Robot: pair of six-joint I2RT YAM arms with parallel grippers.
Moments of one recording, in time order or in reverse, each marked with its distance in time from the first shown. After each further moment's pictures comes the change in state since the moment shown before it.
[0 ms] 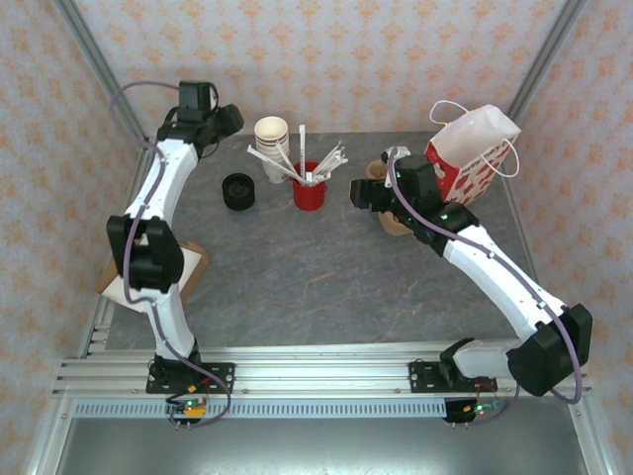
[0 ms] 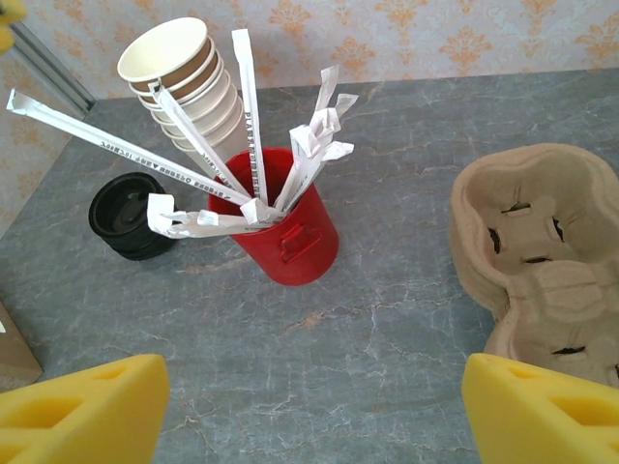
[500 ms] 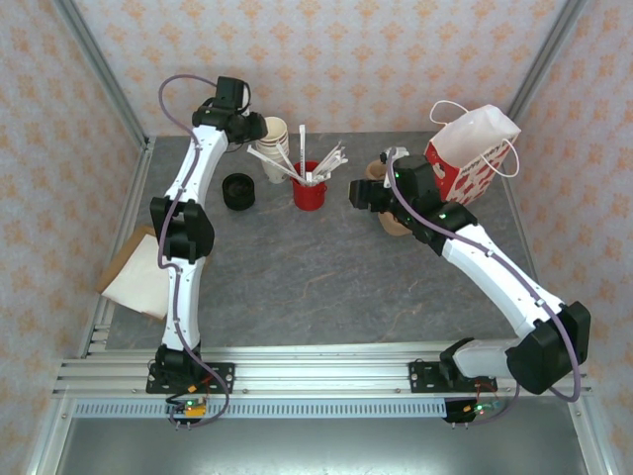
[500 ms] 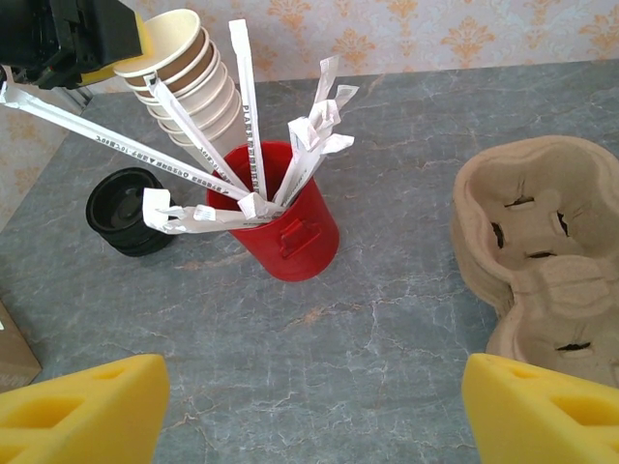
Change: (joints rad) left arm -0.067 0.385 0.497 -0.320 0.015 0.117; right arm 0.000 0.009 -0.001 0.000 -0.002 0.004
